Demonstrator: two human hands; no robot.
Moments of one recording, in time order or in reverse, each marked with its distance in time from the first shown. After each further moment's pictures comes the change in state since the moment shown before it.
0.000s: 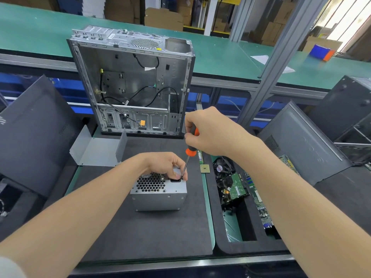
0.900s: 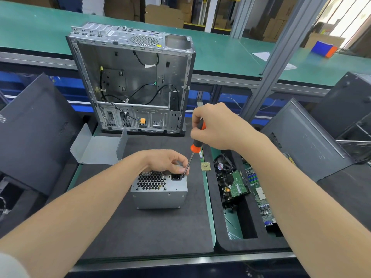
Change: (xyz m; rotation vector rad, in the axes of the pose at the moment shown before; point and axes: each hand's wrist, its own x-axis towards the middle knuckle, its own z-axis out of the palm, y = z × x) left_hand -0.004 0.002 0.002 -0.009 -0.027 0.052; right_hand 0.003 0.017 0.003 0.032 0.050 0.040
